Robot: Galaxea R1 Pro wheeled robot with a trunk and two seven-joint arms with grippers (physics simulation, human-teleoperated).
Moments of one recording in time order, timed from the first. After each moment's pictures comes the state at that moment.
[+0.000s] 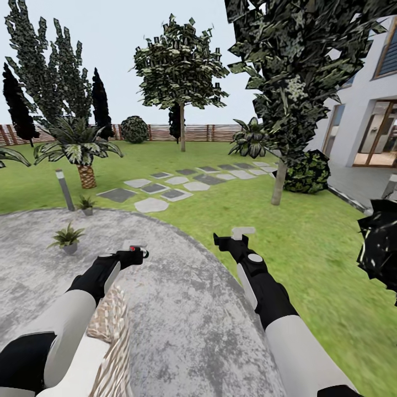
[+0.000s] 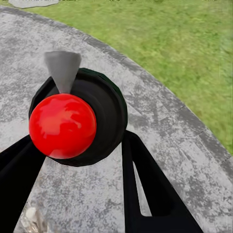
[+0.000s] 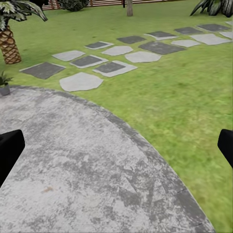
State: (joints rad) left arm -0.94 0.07 0.09 -0.48 -0.09 0.31 -0.22; right arm -0.75 0.17 0.07 -0.95 0.00 0.24 0.00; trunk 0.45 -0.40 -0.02
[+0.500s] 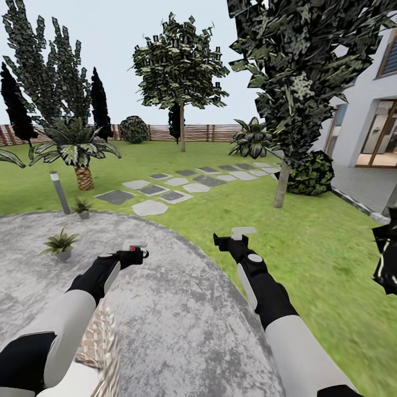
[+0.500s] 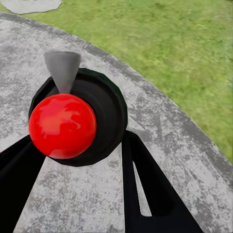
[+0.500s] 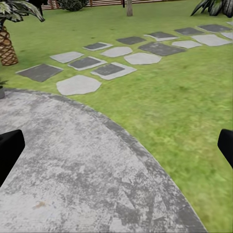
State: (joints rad) left arm -0.94 0.07 0.09 -0.48 -0.09 0.31 -0.22; right arm -0.75 0.17 0.07 -0.94 0.00 0.24 0.00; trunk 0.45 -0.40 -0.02
